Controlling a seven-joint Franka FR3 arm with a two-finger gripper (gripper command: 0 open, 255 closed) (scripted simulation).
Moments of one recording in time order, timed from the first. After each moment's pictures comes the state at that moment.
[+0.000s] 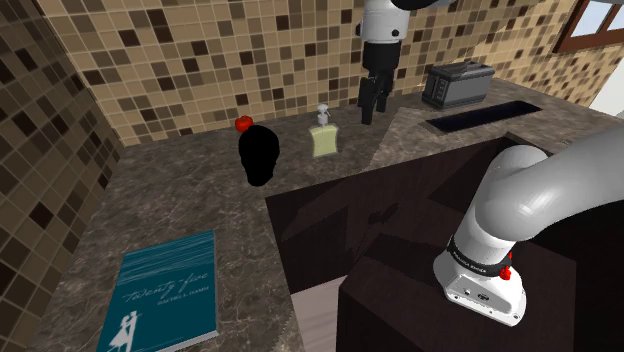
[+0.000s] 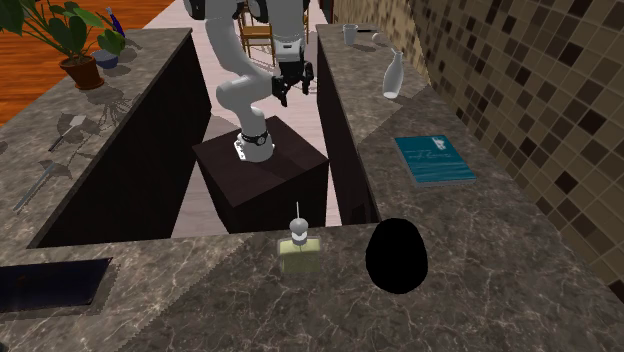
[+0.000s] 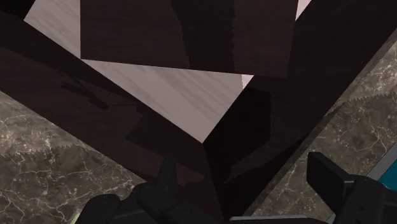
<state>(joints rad) 0.02 -0.74 0.01 -2.36 0.09 1.59 -0.12</state>
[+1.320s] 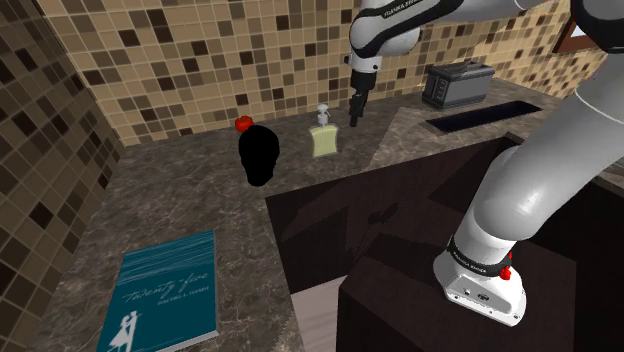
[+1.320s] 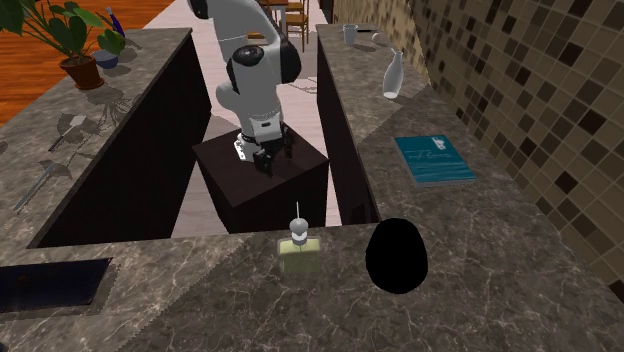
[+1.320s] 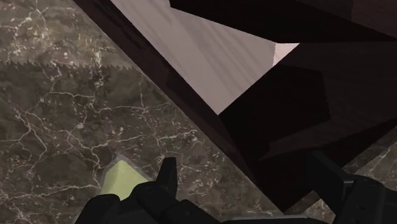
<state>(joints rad) 0.00 -0.27 -0.30 -2.28 0.05 2.02 -0.65</state>
